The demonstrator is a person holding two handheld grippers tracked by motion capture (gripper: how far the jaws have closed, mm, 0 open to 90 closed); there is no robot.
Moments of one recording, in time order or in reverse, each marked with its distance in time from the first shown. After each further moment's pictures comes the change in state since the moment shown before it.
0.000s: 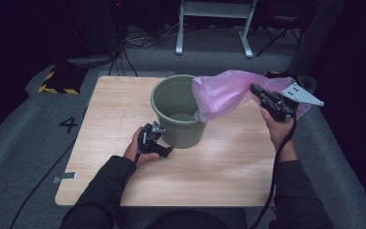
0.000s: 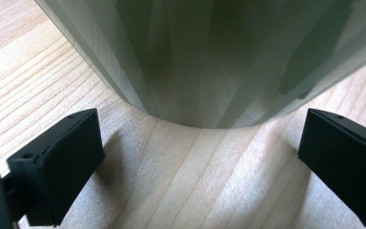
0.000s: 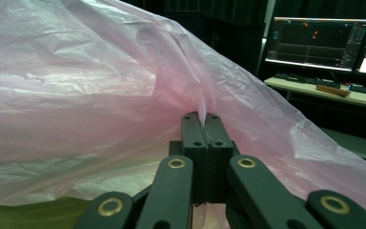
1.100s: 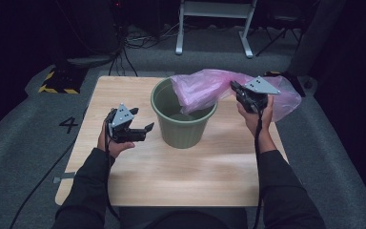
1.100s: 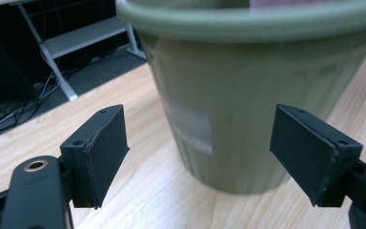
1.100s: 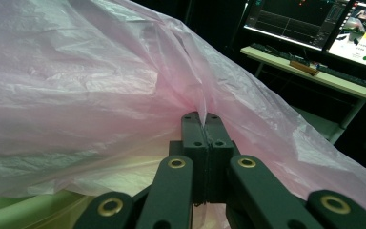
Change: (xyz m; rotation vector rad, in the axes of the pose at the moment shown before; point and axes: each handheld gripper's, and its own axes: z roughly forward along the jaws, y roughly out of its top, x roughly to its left) left arm 0.020 0.019 -0.135 -0.437 0.106 0.056; right arm 0.027 -0.013 0.072 0.181 -0.135 -0.141
